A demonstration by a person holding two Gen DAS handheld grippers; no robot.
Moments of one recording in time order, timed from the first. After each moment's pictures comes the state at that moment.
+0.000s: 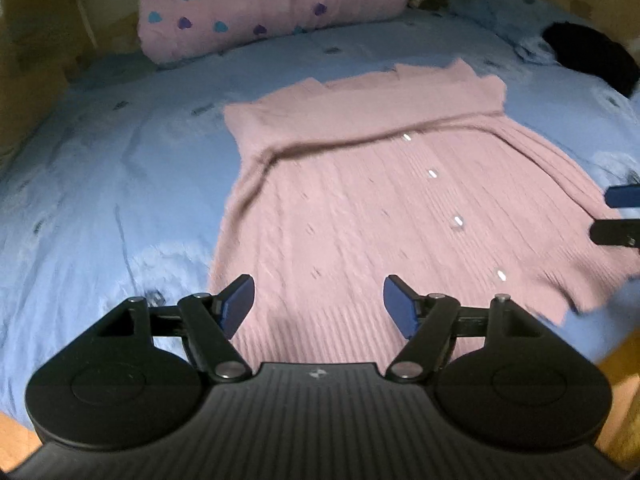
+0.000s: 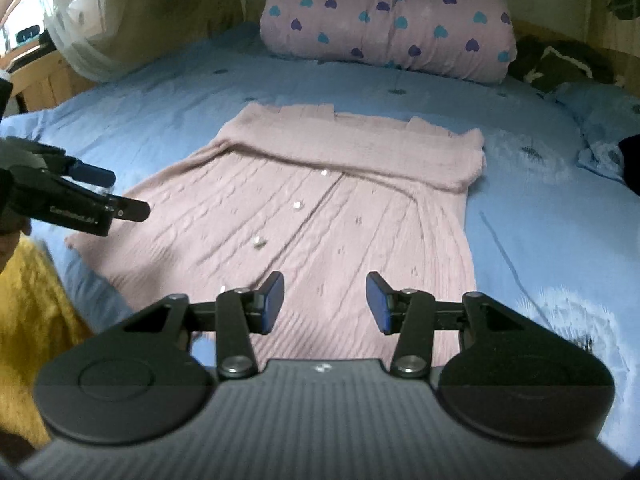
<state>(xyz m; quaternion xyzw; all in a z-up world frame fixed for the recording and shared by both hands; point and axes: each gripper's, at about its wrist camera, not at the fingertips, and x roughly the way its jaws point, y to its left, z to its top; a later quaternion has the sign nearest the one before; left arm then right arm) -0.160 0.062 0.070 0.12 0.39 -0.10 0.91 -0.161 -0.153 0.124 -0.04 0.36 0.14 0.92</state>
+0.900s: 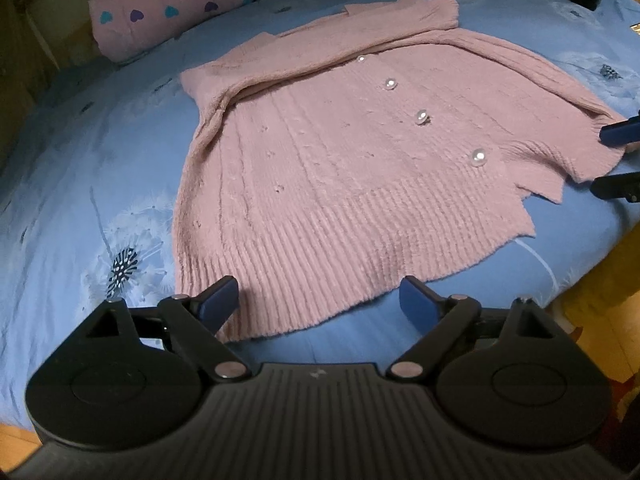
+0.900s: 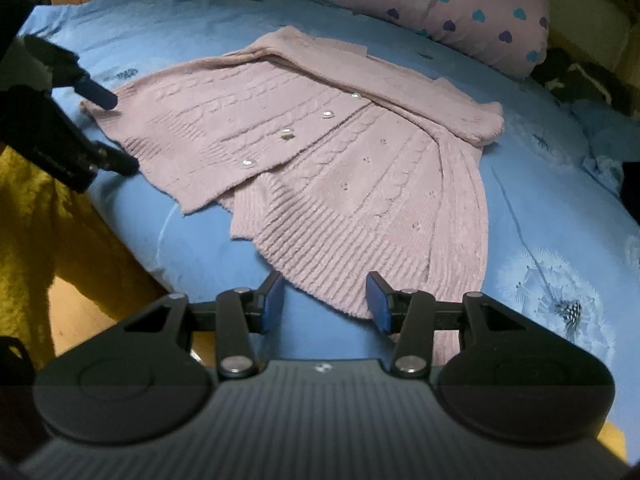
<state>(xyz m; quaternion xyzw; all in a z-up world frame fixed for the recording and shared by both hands) -0.187 0.059 0.023 0.21 0.42 -0.13 0.87 -0.206 -0.131 0.089 -0.16 0.40 0.15 0.89</state>
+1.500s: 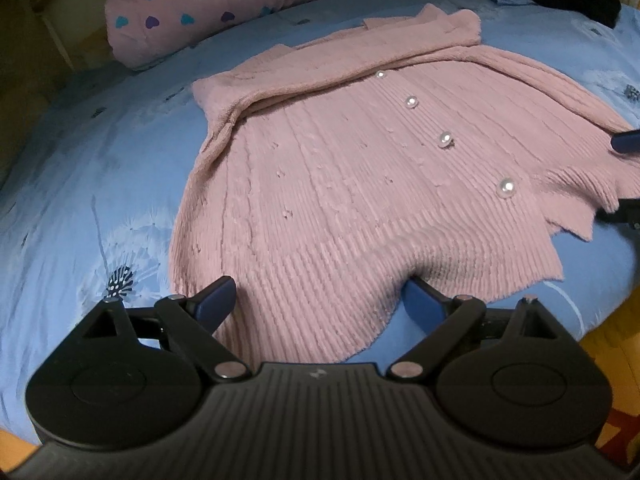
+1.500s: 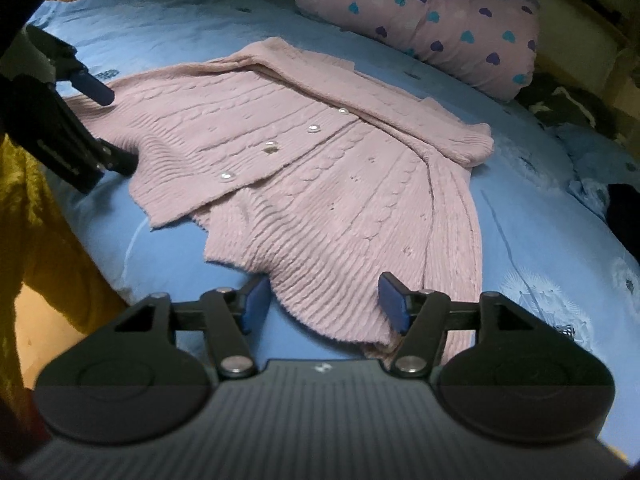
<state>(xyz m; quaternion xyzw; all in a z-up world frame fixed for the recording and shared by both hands) -0.166 0.052 0.011 0.19 0.39 -0.11 0.89 -0.195 -0.125 0.077 -0.18 0.36 0.12 0.91</state>
